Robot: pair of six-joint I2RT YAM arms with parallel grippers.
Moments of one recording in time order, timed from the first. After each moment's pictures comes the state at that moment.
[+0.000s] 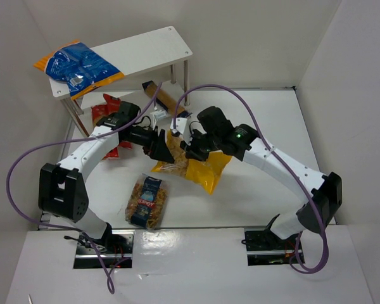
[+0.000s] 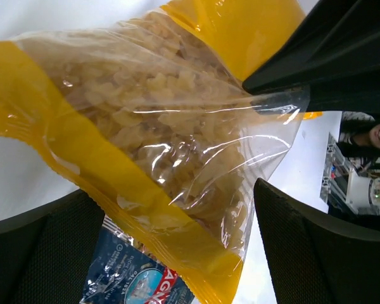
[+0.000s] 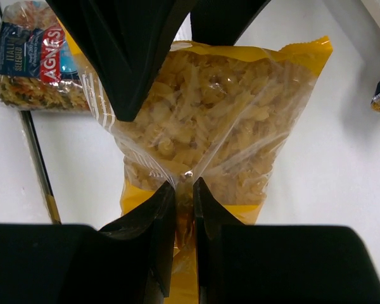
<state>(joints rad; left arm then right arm) -0.26 1.57 1.26 -0.75 1.05 0.15 0.79 1.46 1.40 -0.67 -0.33 -0.43</state>
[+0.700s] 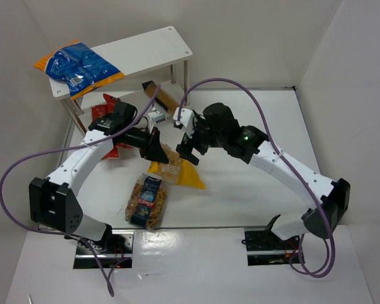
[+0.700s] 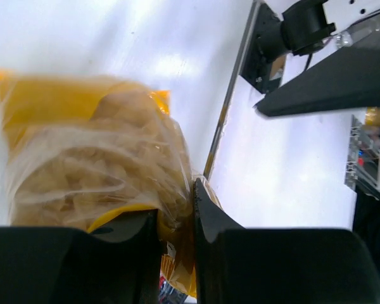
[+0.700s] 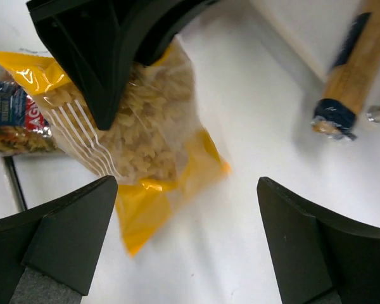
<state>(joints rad) -0.28 1.47 1.28 -0.85 1.04 0.26 0.80 1.41 1.40 -0.56 -0.27 -0.38</state>
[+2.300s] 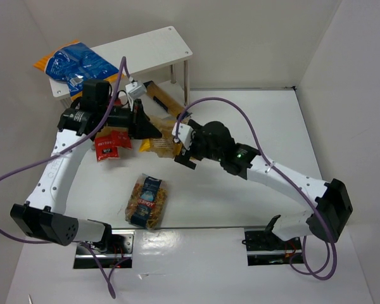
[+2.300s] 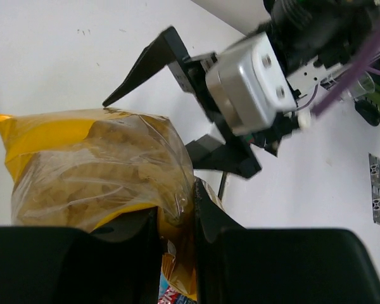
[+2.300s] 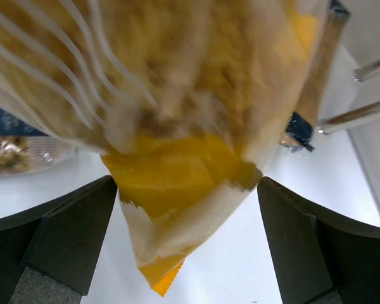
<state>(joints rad) -0.20 1.36 1.56 -0.85 1.09 0.17 0.85 1.35 1.09 -0.14 -0.07 -0.49</state>
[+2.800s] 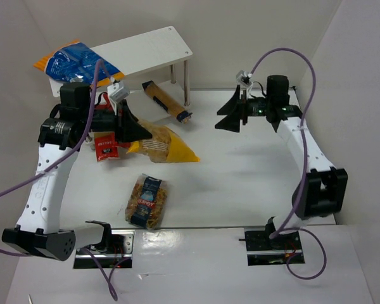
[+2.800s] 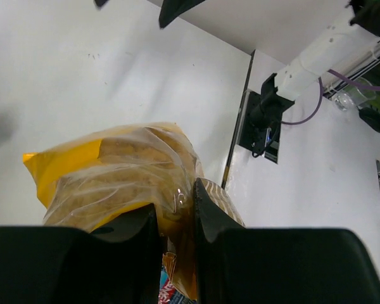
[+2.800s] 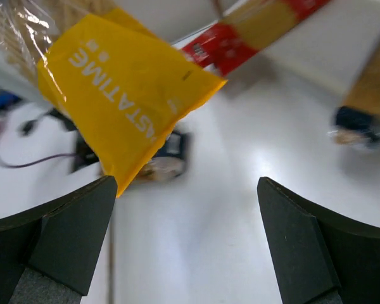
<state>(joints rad) -0.13 1.23 1.56 -0.87 1.14 0.17 0.10 1.48 1.38 -0.32 -1.22 -0.12</state>
